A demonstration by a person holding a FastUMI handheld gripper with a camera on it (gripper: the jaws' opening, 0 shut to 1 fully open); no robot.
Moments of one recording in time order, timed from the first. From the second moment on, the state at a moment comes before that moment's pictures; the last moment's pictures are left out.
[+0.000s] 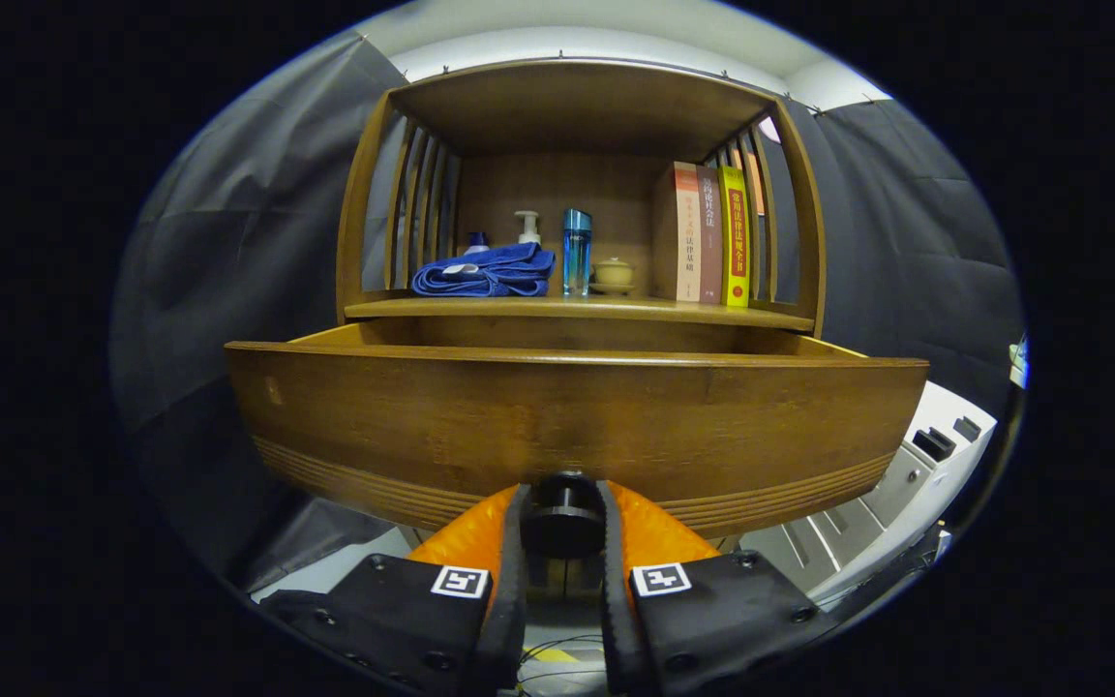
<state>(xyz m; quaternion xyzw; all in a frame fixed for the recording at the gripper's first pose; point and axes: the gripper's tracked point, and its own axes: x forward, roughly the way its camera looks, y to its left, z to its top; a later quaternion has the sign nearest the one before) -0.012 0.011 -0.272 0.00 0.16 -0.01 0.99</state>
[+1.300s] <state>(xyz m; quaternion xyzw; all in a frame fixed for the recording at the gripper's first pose) 0.061 -0.019 -0.071 -0.02 0.03 0.01 1.00</state>
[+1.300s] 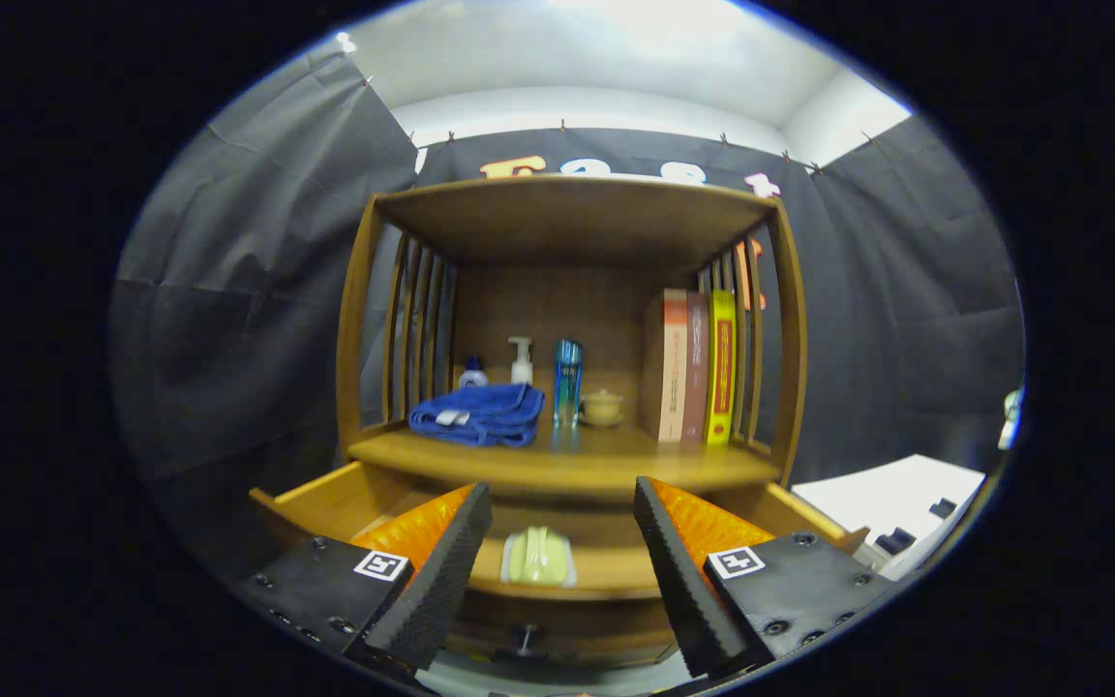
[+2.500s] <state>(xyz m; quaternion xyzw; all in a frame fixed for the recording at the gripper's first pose) 0.151 0.017 -0.330 -0.02 0.45 0.06 0.89</state>
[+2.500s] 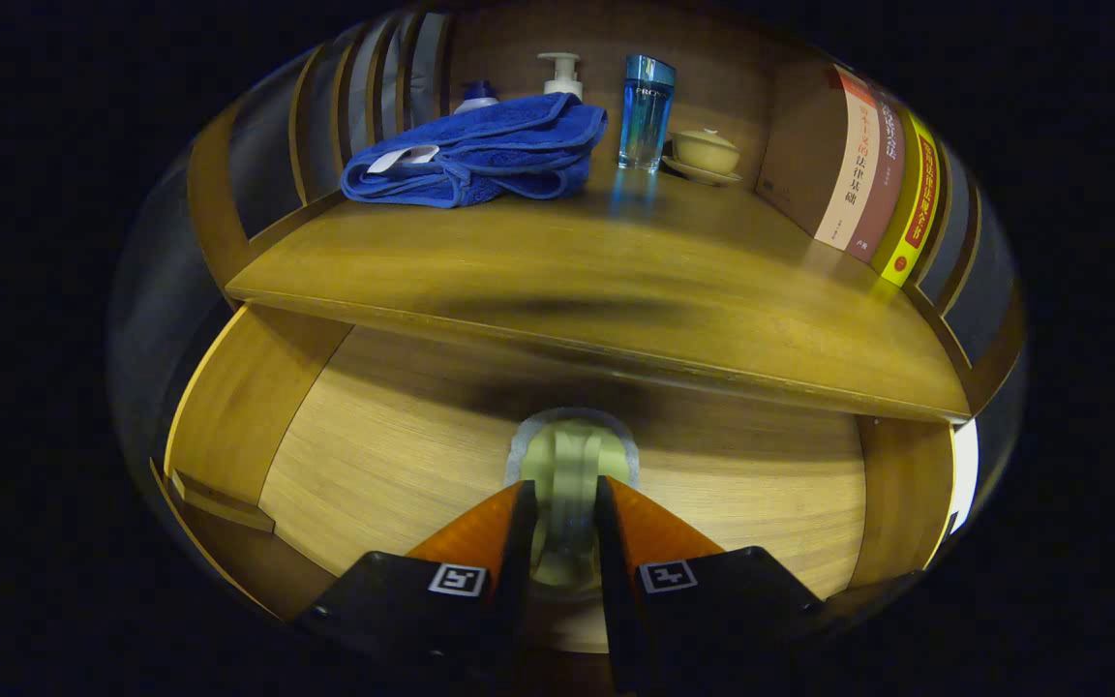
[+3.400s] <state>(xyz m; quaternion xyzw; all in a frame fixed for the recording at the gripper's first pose) 0.137 0.007 -0.213 0.06 0.31 0.06 0.95</state>
